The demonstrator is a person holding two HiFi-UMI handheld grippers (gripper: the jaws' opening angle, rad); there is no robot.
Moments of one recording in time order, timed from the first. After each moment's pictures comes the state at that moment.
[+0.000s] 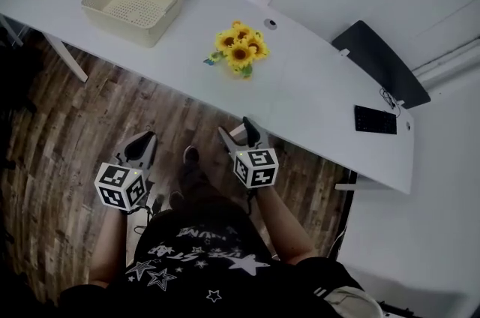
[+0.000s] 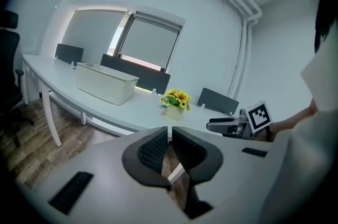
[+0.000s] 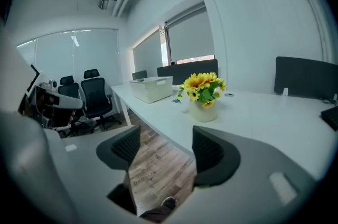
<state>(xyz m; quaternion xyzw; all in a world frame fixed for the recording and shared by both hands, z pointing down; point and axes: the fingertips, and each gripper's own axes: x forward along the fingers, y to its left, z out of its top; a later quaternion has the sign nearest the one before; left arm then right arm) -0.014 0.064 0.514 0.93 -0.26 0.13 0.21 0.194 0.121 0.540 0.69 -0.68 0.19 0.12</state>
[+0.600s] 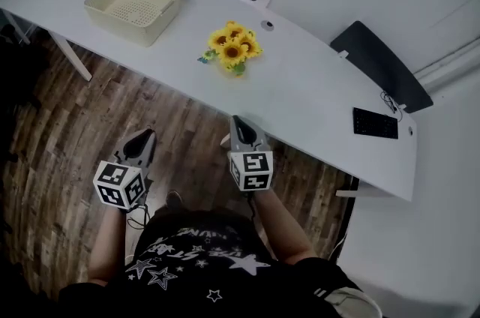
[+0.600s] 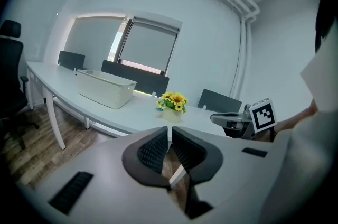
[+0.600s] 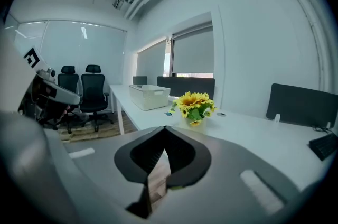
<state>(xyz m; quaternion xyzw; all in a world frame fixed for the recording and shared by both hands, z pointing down) 0.007 0.091 0.495 0.93 -0.28 0.12 0.19 0.217 0.142 0.501 0.71 -0.68 0.10 0.15</state>
